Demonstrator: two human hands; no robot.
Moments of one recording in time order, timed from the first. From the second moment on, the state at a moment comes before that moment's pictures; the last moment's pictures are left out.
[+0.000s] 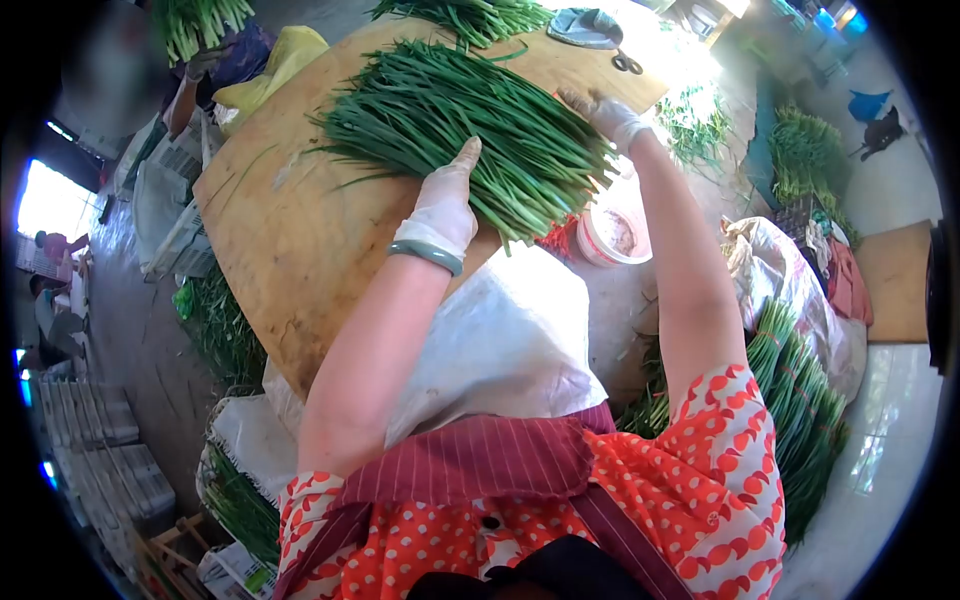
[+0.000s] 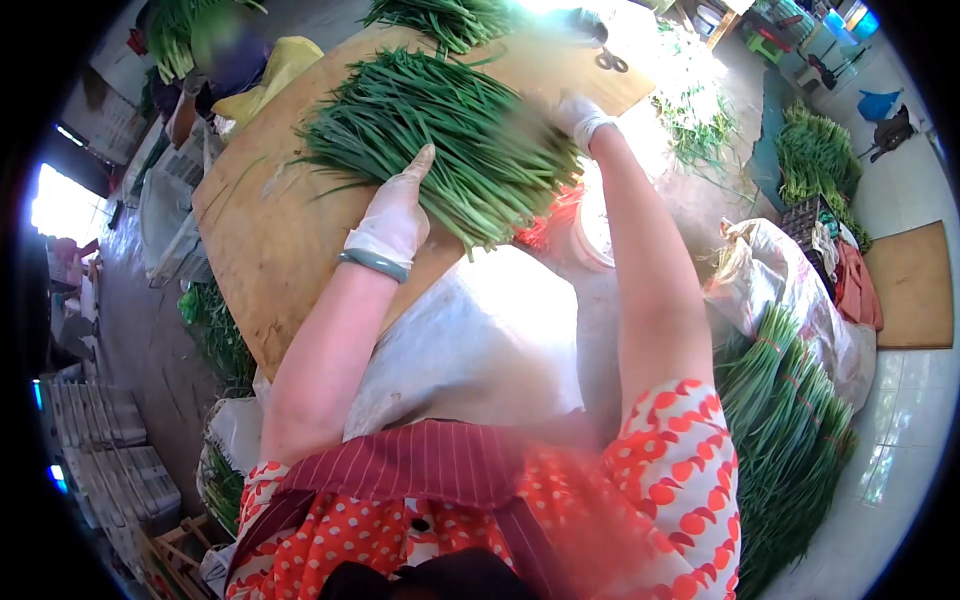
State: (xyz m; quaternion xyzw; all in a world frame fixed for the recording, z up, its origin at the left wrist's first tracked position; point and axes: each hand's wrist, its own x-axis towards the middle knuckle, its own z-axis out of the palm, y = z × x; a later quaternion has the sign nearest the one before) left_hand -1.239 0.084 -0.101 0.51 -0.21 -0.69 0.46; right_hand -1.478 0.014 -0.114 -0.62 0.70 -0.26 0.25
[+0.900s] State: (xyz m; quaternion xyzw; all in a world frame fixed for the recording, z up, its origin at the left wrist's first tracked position) left_hand -1.215 0.040 -0.080 0.51 -0.50 -0.68 0.19; right_hand -1.353 0.062 -0.088 -0.80 0.60 -0.02 -0.02
